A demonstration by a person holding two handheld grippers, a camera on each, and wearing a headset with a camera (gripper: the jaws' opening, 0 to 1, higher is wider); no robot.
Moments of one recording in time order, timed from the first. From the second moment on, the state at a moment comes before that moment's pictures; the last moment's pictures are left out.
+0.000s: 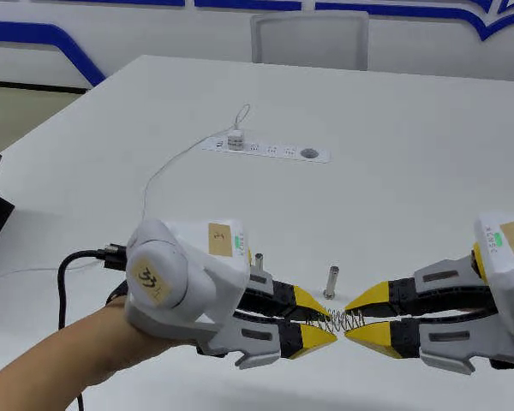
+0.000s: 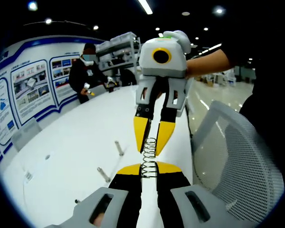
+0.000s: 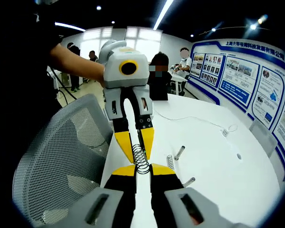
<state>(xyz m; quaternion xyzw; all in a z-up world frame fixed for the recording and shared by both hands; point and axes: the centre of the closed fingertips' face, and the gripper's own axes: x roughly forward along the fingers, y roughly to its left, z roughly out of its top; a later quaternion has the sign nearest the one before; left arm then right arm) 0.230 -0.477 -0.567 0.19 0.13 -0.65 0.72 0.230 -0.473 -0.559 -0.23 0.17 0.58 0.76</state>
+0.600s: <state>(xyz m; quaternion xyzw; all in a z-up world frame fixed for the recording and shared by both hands) 0.231 -0.486 -0.563 0.18 0.12 -0.66 0.72 0.227 -0.457 -0.529 -0.14 0.14 0.59 0.78</state>
